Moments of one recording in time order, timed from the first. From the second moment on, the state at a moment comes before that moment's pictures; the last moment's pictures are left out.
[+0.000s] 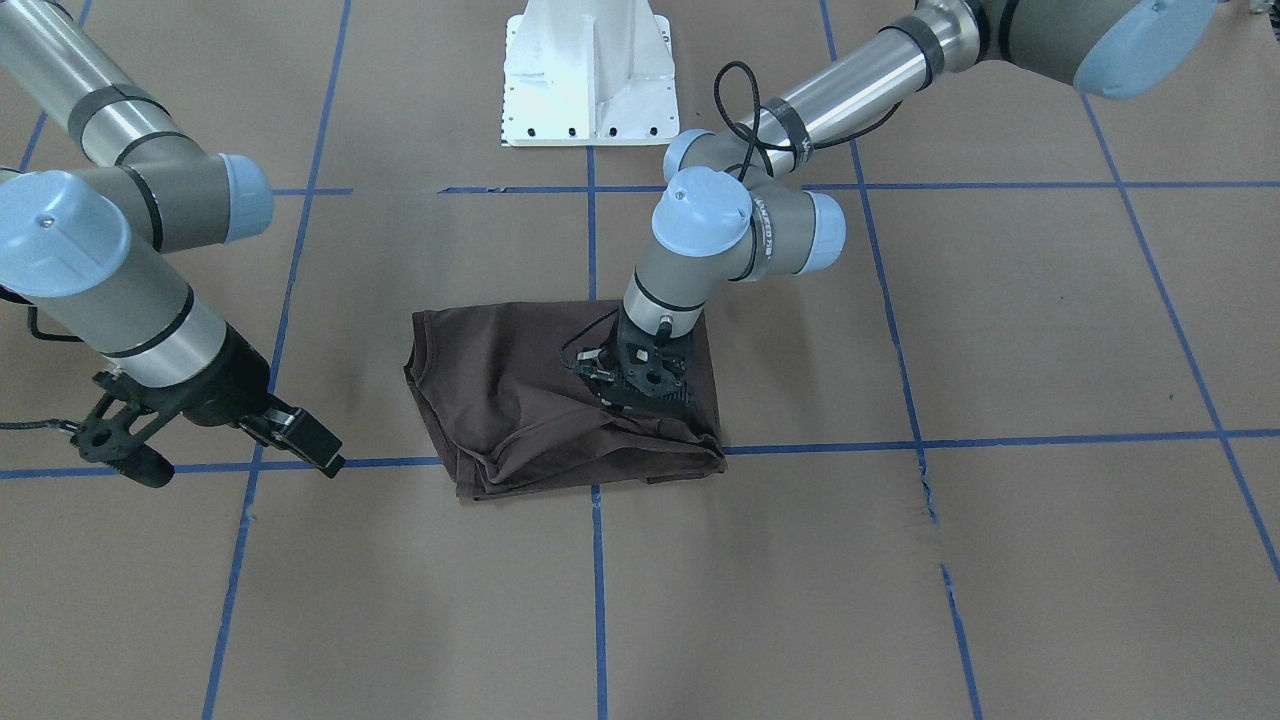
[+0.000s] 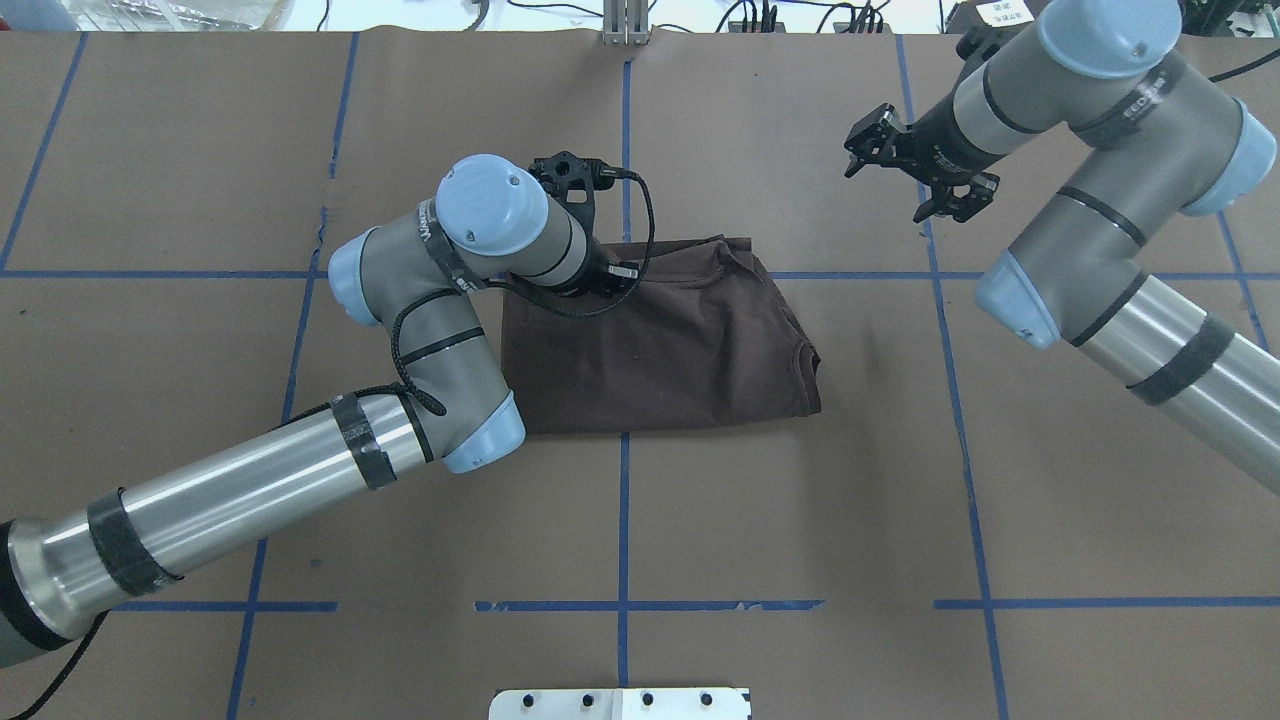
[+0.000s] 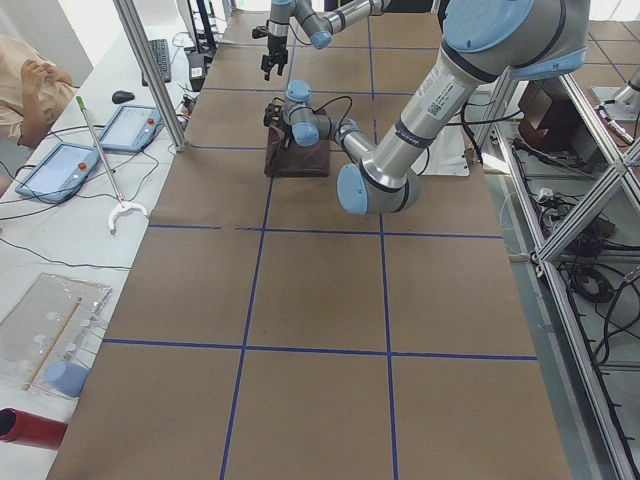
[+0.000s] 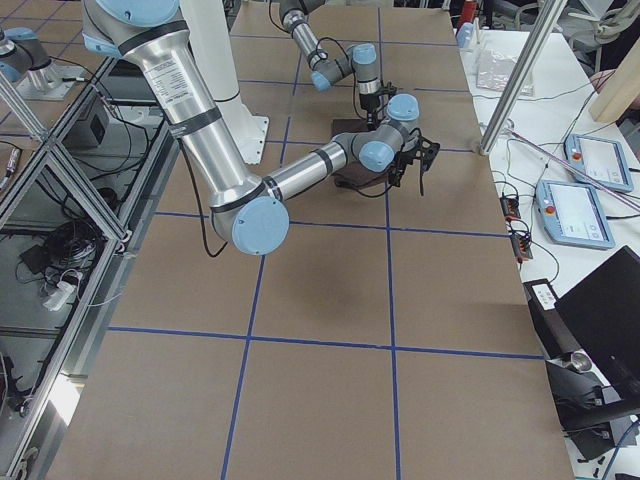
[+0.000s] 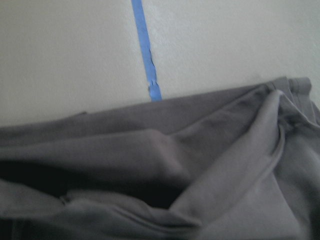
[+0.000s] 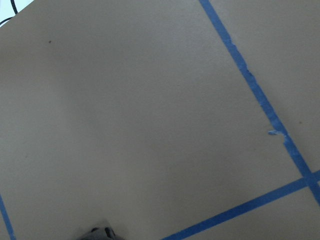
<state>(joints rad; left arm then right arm) -0.63 -2.44 -1.14 -2.20 -1.85 -1.09 0.95 -1.11 1.56 -1.17 2.14 1.47</state>
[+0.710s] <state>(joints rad) -0.83 -2.44 -1.02 -2.29 -1.86 -0.93 0.99 -1.17 1.60 -1.17 2.15 1.44</state>
